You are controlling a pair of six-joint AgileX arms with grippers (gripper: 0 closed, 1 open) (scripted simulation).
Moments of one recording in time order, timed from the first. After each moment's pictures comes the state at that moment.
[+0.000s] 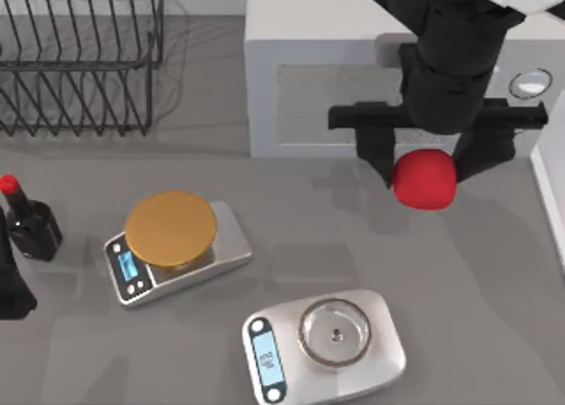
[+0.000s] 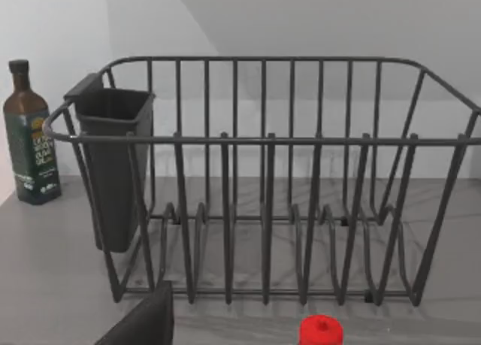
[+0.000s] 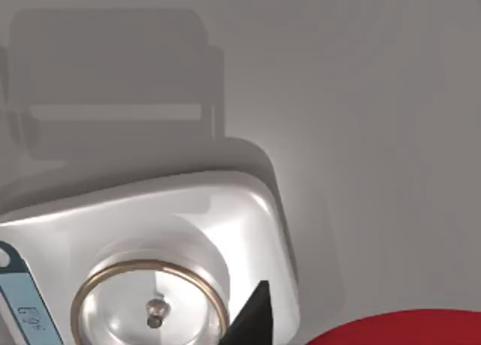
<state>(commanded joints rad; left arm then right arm) 0.00 0.00 0.00 0.00 0.00 0.00 0.57 1.99 1.86 -1.44 0.00 0.59</state>
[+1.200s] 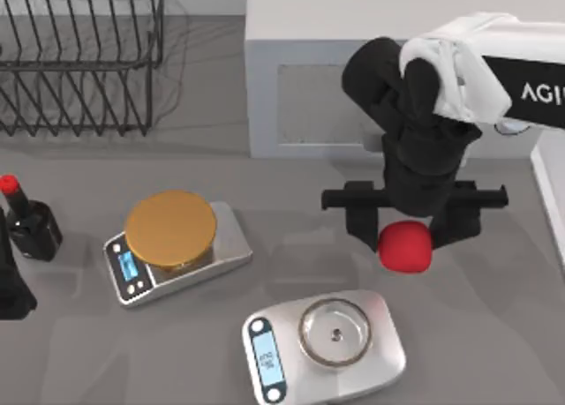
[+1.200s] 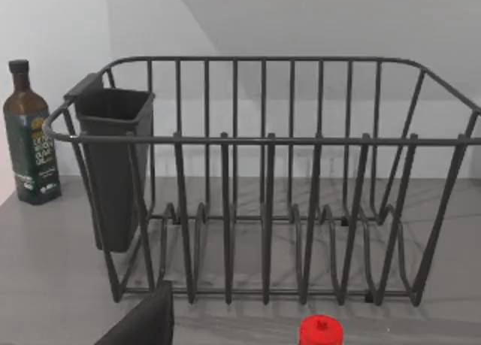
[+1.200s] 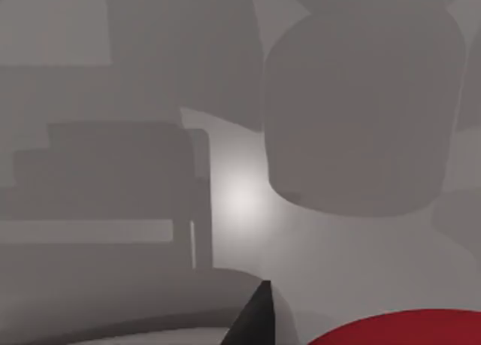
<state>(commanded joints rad) 0.00 0.00 0.00 0.00 0.00 0.00 0.58 2.03 1.48 -1.02 0.00 0.60</state>
